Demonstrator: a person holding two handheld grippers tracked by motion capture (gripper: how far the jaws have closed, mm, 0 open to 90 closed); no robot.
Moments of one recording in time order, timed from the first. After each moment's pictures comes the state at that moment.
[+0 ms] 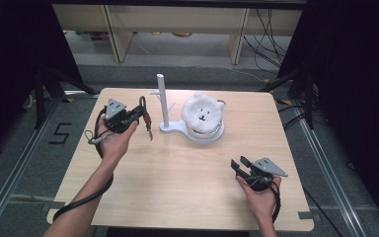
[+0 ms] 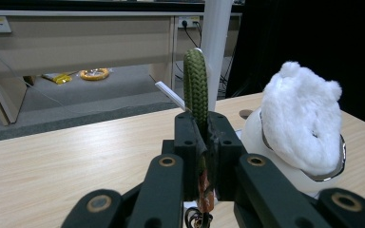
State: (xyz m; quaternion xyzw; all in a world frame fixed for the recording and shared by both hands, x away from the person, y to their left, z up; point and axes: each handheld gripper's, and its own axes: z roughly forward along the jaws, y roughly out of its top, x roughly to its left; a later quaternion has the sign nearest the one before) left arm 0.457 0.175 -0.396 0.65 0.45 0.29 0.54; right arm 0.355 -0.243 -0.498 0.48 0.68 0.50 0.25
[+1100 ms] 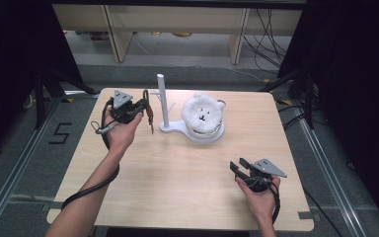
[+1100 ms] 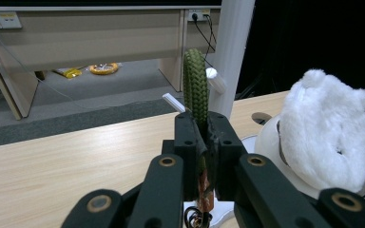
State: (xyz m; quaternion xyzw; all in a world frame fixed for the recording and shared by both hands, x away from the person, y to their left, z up) left arm 0.480 0.162 -0.386 0.65 0.46 0.30 0.52; right arm 0.354 -0.243 -0.503 0.48 0.68 0.50 0.23
